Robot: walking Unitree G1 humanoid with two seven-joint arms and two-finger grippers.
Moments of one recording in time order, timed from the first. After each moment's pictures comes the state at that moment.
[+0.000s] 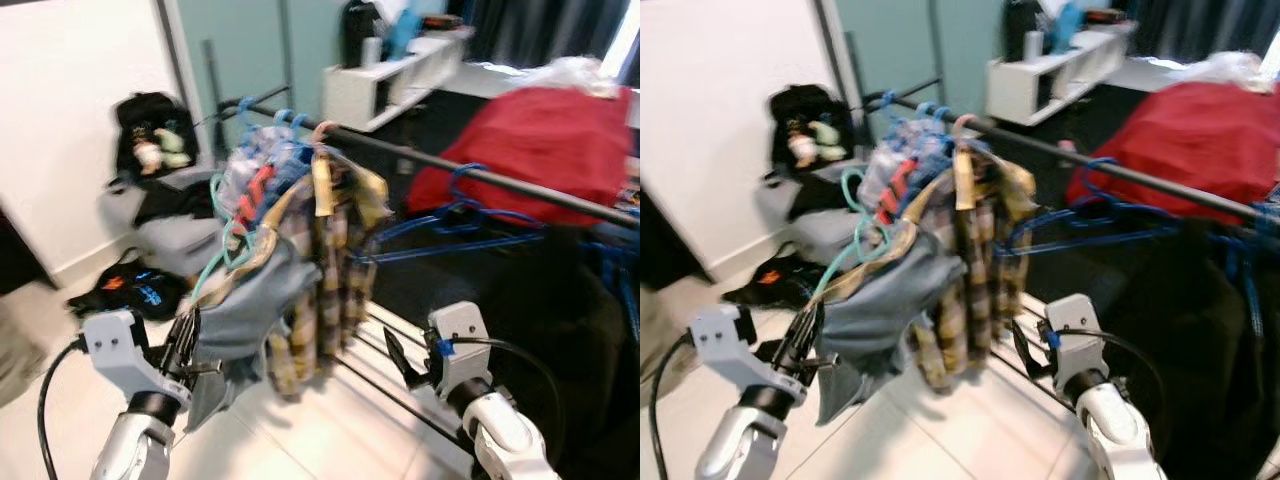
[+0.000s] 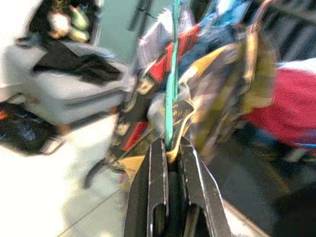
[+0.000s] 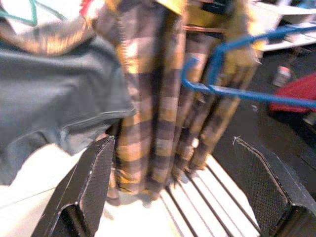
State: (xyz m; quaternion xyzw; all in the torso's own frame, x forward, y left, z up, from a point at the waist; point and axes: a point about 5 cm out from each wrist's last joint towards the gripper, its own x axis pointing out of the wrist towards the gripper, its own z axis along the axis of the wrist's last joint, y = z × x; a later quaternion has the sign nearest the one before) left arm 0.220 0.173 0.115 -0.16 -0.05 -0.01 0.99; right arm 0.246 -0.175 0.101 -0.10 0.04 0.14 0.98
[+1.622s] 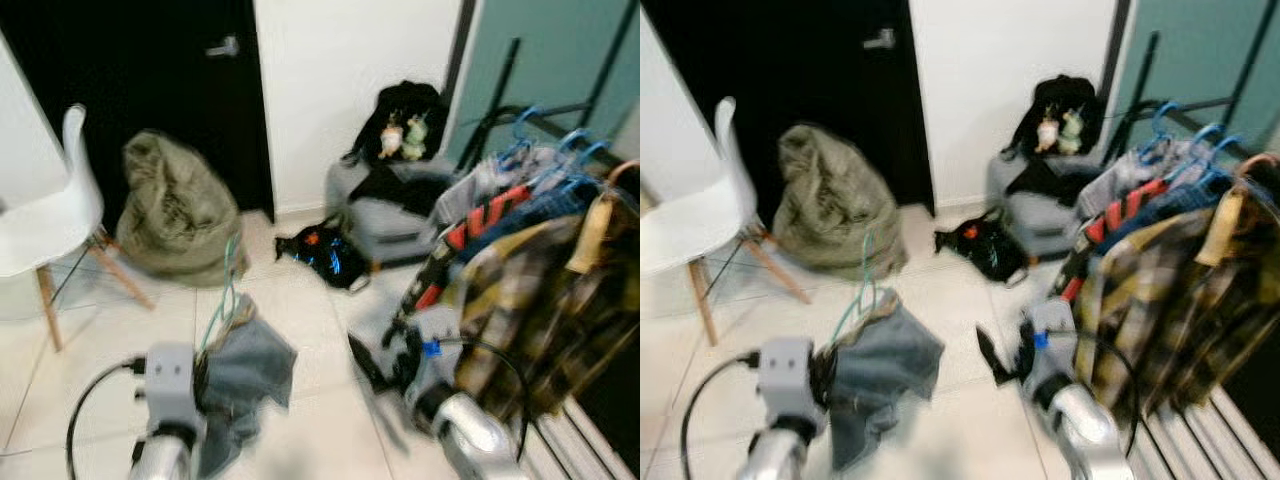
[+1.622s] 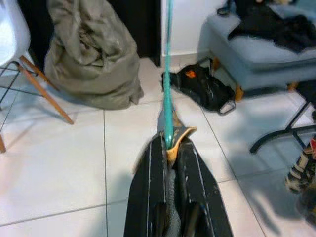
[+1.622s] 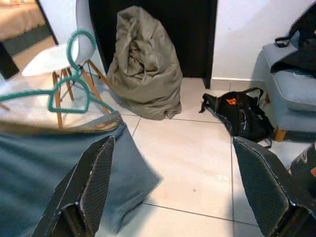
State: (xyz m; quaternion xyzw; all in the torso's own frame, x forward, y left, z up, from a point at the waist) left arm 0.228 0.167 0.062 -0.01 0.03 0.00 1.00; right arm 0.253 -0.150 0.086 0.01 0.05 0.20 0.98
